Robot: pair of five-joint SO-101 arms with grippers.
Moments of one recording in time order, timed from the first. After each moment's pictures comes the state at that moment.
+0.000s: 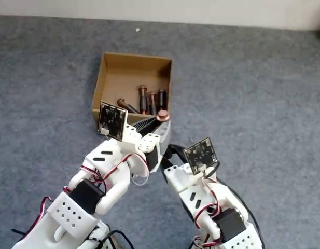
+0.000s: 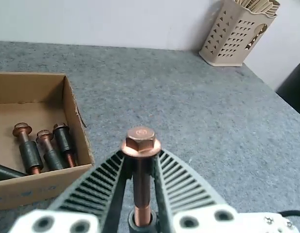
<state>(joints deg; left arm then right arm) 31.3 -67.6 67.1 26.6 25.4 -35.3 -104.2 88.0 47.0 1.8</state>
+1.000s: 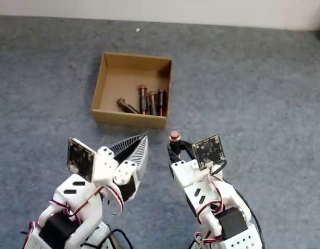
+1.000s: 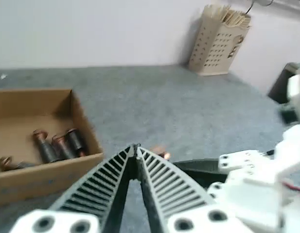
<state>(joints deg) 32.4 -103.1 72.4 50.7 20.6 -29.9 -104.2 88.0 47.1 1.8</state>
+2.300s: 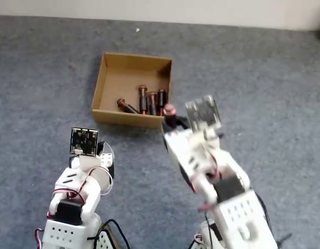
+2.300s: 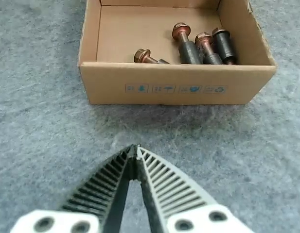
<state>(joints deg) 4.9 -103.3 95.9 52.6 9.9 -29.6 -59.7 57.6 36.5 1.8</state>
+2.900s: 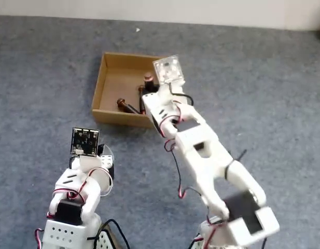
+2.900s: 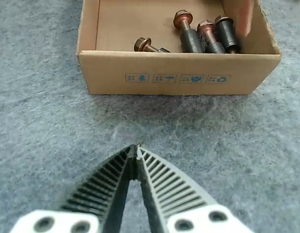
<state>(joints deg) 4.9 -103.3 95.9 54.6 9.9 -29.6 -2.5 35.0 4.6 1.8</state>
